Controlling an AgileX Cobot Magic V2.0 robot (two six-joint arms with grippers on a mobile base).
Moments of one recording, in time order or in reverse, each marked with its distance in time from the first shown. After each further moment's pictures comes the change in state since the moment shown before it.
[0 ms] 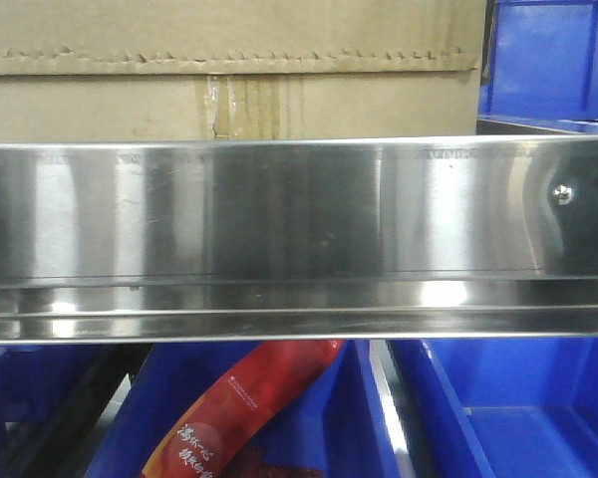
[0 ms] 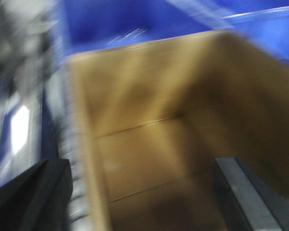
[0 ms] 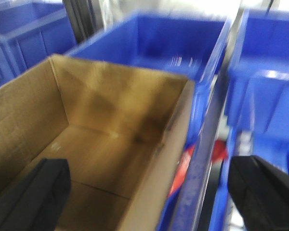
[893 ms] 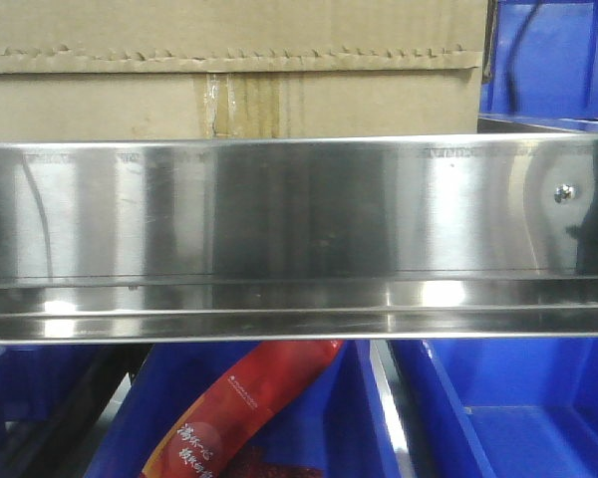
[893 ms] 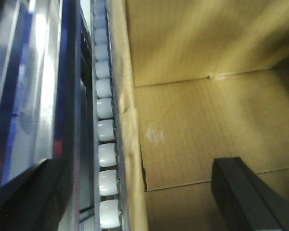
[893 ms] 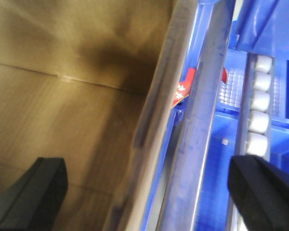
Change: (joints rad) left arm 0.079 0.343 -0.120 -0.007 0.084 -0.008; right arm 0.037 0.533 -0.332 -0.113 0.183 0.089
